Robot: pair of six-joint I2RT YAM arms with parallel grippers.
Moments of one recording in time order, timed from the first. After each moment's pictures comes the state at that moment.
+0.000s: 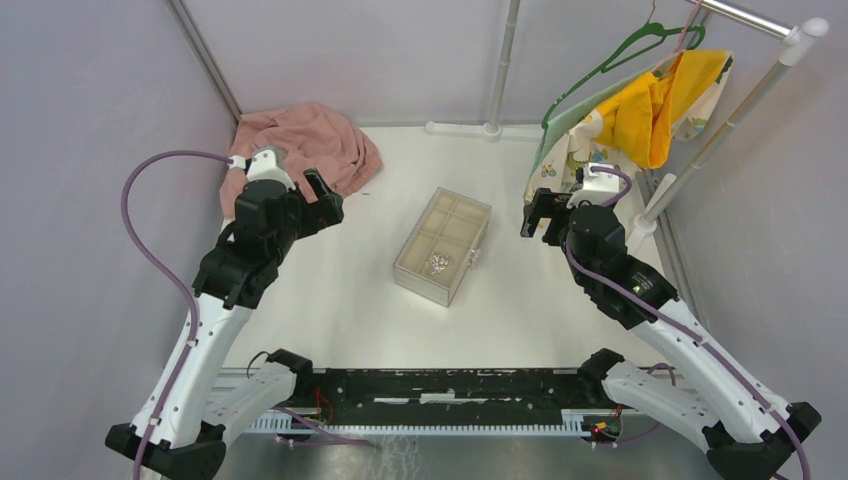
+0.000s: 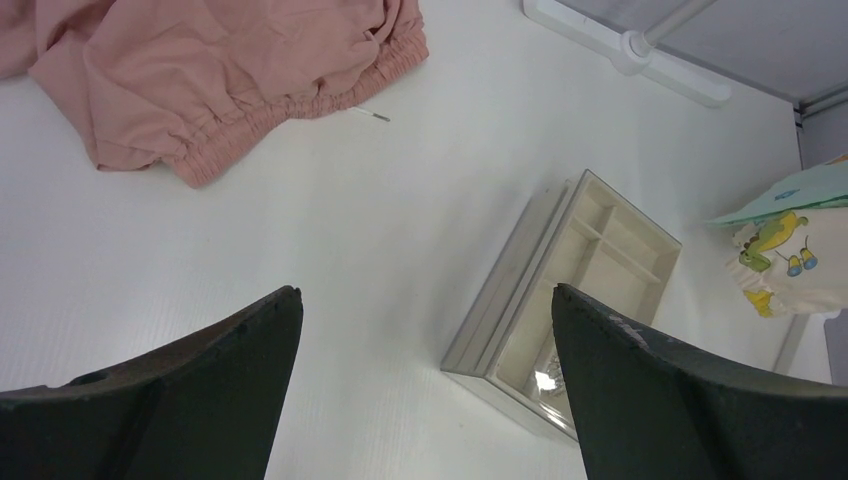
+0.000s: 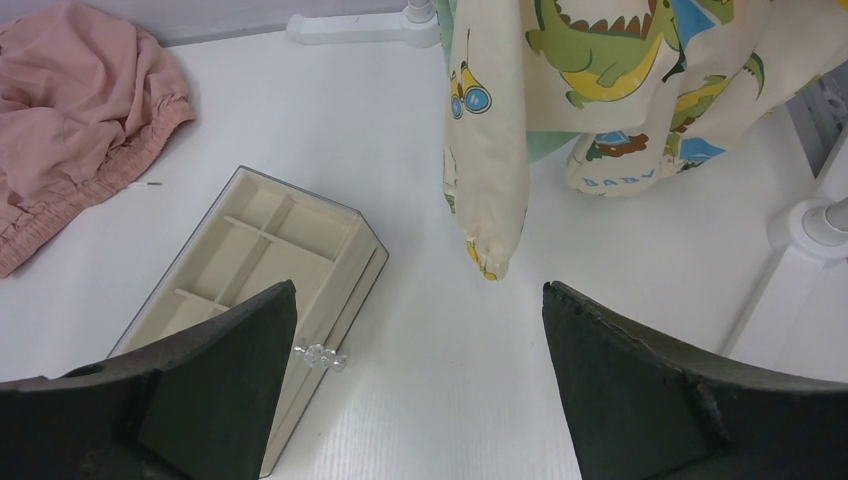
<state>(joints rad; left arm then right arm) -0.36 0.88 1.14 -0.70 -0.27 -0.51 0.64 0.83 0.92 -0.41 0.56 0.37</state>
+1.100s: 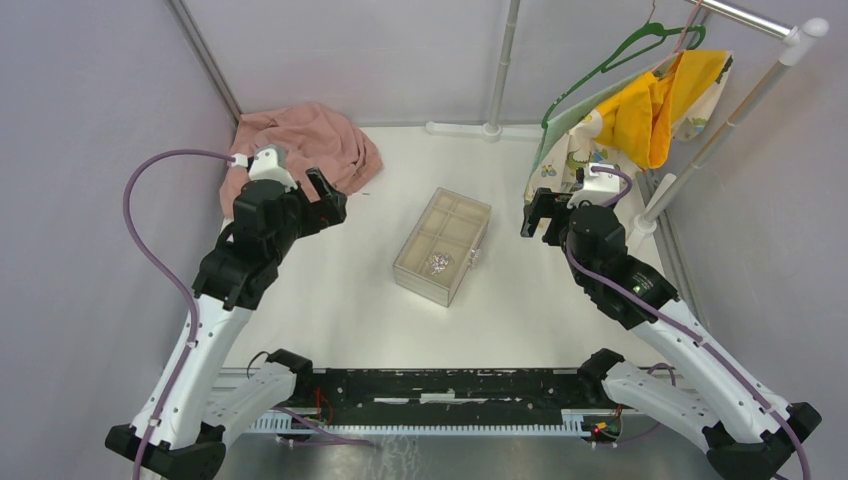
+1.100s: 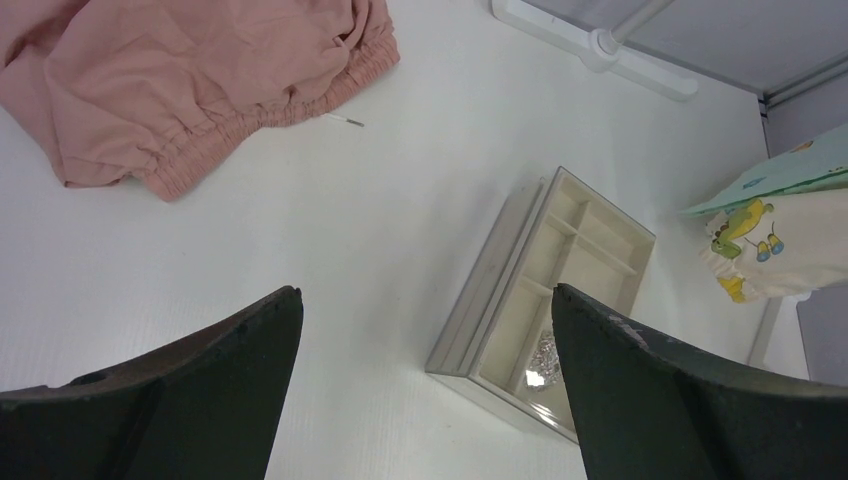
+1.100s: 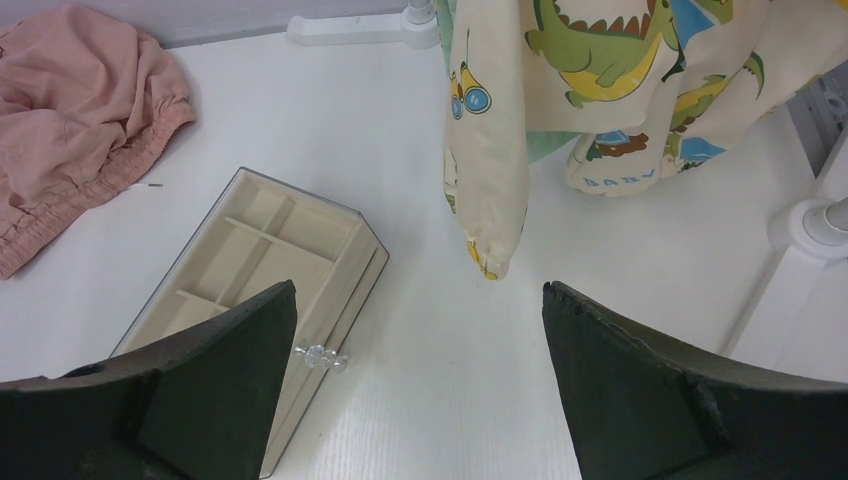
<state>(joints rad) -0.36 0.87 1.14 -0.67 -0.23 -0.50 0.64 0.83 0.92 -0.41 0.56 0.37</state>
